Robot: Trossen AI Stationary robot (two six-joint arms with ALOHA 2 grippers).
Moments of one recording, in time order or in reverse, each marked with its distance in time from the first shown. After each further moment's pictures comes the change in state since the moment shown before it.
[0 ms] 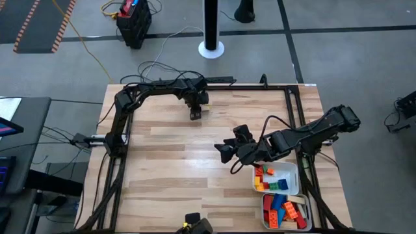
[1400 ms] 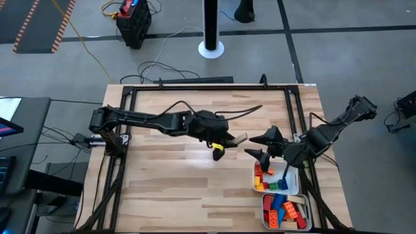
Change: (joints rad) left arm -0.618 -0.360 0.005 0.485 -0.032 -0.761; right arm 0.202 -0.456 -0.345 0.029 0.117 -0.425
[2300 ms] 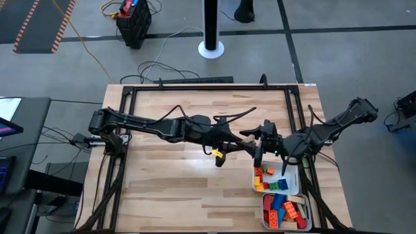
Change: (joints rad) left arm -0.066 0.004 0.000 0.248 -0.067 0.088; right arm -0.097 0.056 0.001 0.375 -0.004 -0.266
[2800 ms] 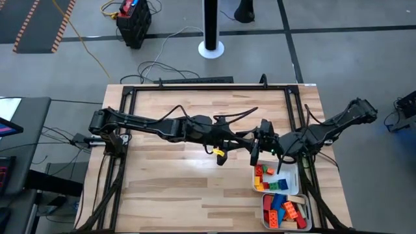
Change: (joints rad) left arm 0.008 0.002 0.000 -0.037 -0.048 -0.012; right arm -0.019 0.023 0.000 0.028 -0.006 0.006
